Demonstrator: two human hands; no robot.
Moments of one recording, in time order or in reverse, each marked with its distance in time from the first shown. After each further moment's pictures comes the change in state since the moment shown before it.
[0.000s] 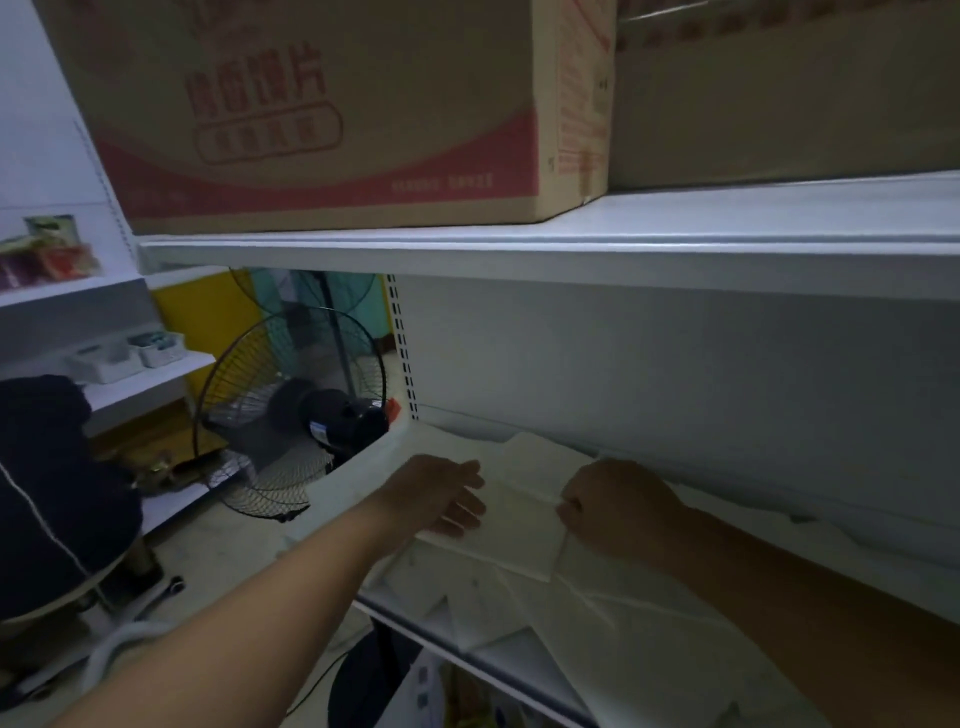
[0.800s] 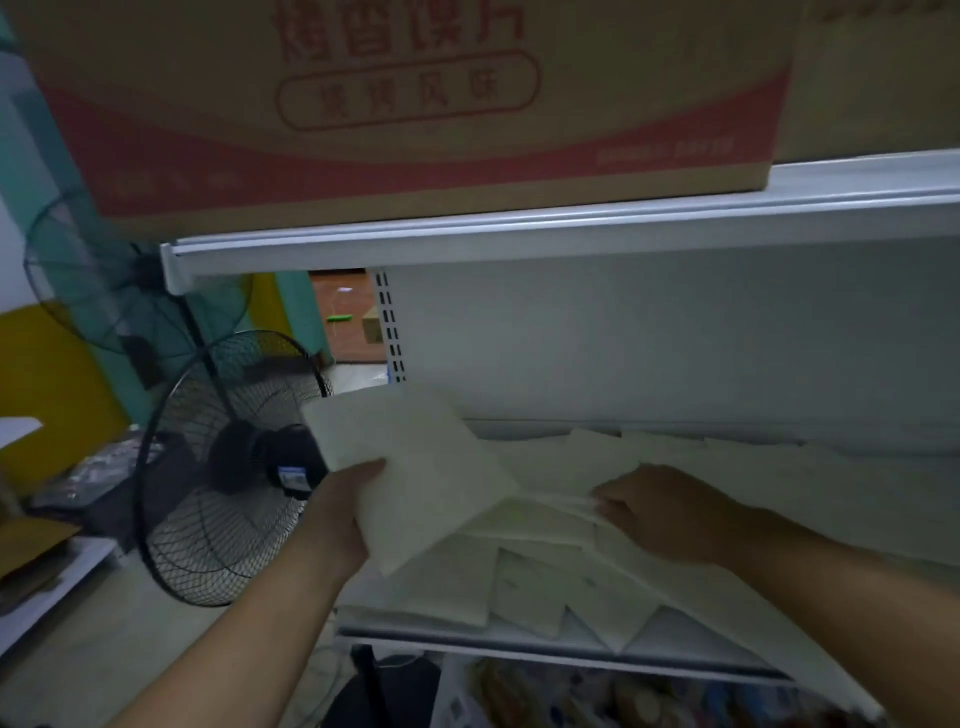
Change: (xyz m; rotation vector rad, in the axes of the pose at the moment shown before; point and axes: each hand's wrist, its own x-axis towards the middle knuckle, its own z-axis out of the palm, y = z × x) left_hand 0.056 -0.058 -0.150 -0.698 -0.061 0.073; right_hand 0.008 -0.076 0.017 0.081 -0.025 0.203
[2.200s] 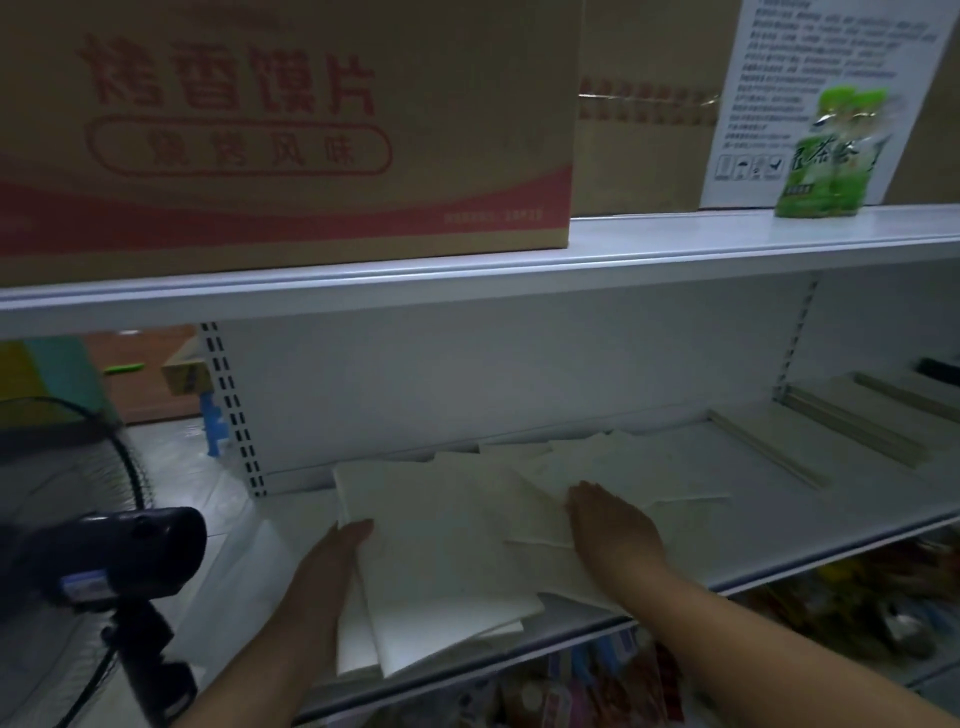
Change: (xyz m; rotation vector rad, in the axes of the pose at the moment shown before) left_hand -0.021 -0.041 0.063 0.152 -0.263 -0.142; right_hand -0.069 -0.004 0.008 -0.056 0.030 0.830
